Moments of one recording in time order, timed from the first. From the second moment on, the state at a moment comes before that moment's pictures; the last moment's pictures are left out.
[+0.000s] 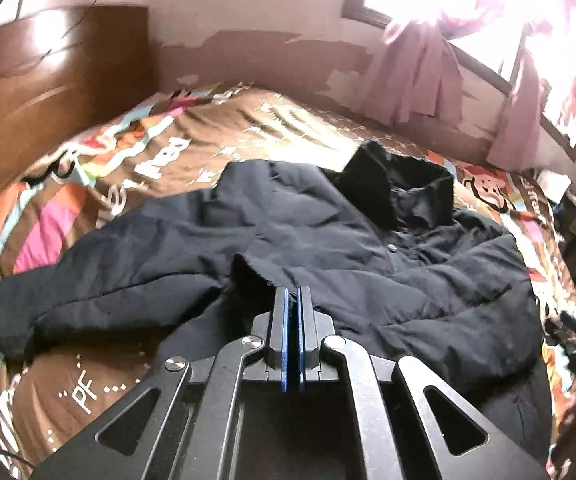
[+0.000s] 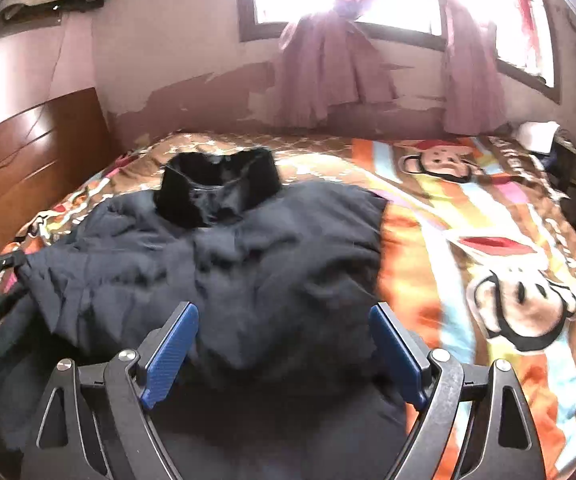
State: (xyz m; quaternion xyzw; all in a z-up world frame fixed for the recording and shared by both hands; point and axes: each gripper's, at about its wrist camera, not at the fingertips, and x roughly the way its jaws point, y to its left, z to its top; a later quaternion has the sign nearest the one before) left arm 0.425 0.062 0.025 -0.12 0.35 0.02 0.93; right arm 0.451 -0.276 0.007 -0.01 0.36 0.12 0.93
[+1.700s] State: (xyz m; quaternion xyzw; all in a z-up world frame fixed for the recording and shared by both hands) left arm 0.320 0.403 -0.101 -0.57 0.41 0.25 0.67; right arm 0.481 0.012 -0.053 -0.10 0.35 0.26 0.89
